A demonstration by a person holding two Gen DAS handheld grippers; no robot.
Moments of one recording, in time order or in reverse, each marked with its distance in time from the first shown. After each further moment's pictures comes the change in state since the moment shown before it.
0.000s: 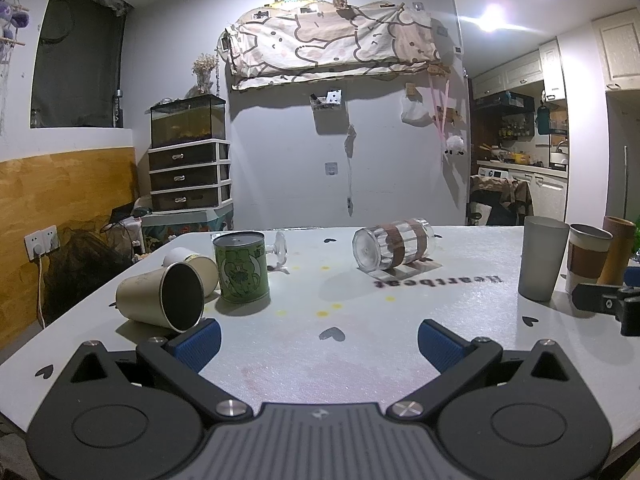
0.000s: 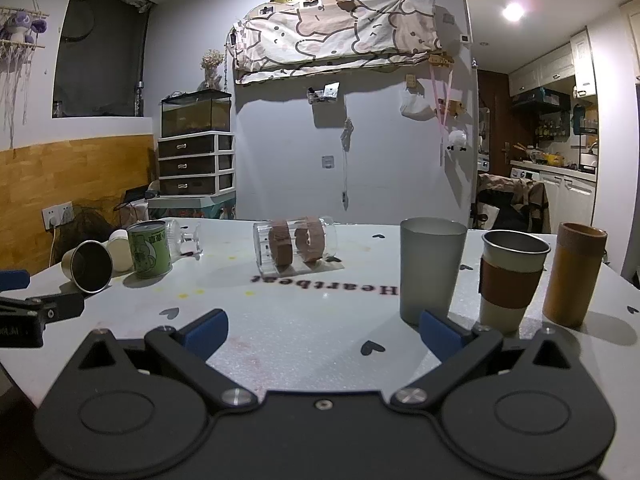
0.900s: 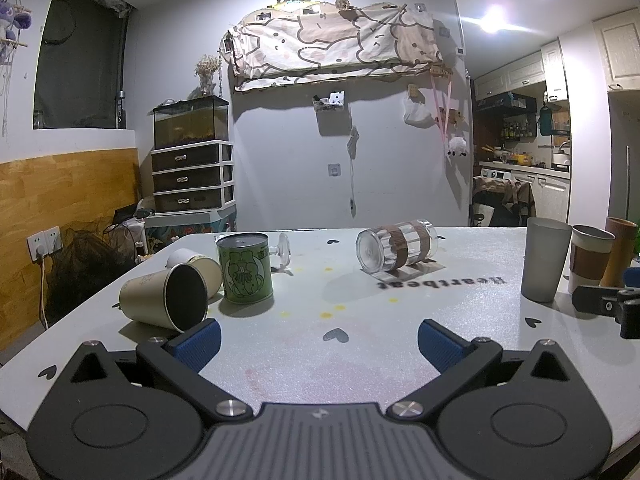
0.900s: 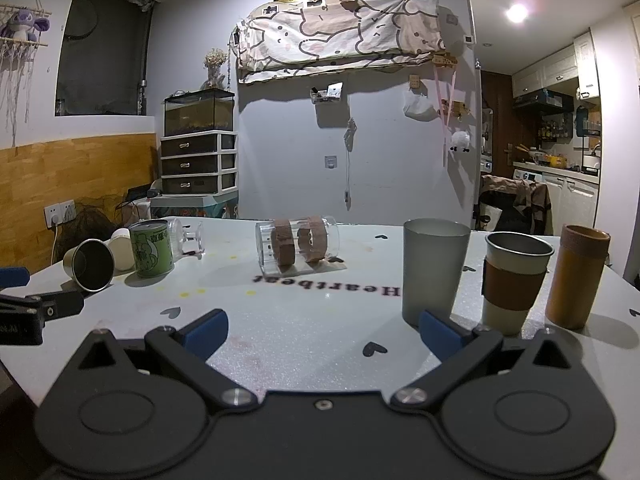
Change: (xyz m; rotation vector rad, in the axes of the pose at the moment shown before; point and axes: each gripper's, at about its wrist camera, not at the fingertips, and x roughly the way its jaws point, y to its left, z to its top) left arm -0.005 0.002 0.005 0.005 -0.008 0.010; right arm 0.001 0.006 -0.004 -0.005 -0.001 -0.001
